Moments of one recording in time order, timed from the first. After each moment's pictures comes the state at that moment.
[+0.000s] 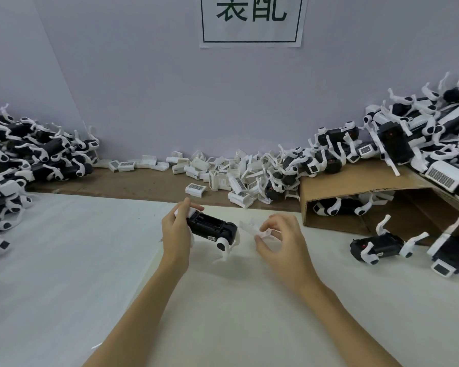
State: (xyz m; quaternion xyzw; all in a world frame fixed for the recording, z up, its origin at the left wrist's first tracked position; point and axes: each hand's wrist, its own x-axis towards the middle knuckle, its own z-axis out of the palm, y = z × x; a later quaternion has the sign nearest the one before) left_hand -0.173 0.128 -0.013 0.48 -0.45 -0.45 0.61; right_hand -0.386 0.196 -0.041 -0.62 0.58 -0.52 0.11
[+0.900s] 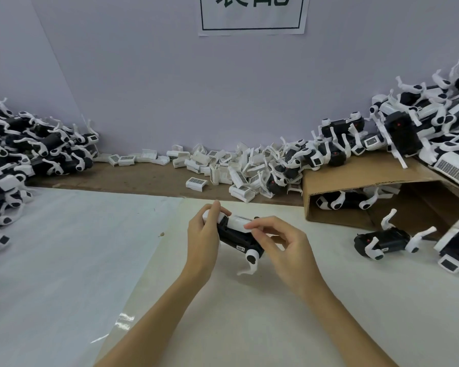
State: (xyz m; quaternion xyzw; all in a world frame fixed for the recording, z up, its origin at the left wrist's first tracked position) left_hand -0.210 0.161 -0.015 0.43 -0.51 -0.48 0.57; right_hand -0.370 0.221 -0.020 -0.60 0.48 -0.58 0.28
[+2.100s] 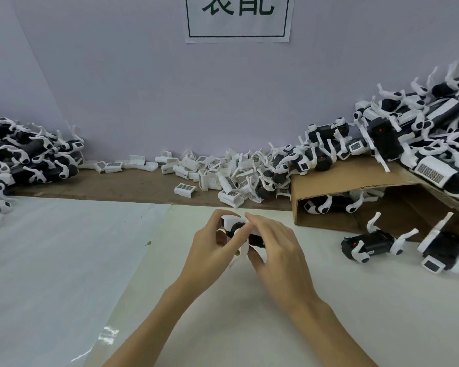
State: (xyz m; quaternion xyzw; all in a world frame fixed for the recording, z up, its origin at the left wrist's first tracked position) left_hand -0.220 0.176 -0.009 0.35 -0.67 -0.46 0.48; right_hand -0.374 0.226 -0.025 -0.69 0.57 -0.44 -0.11
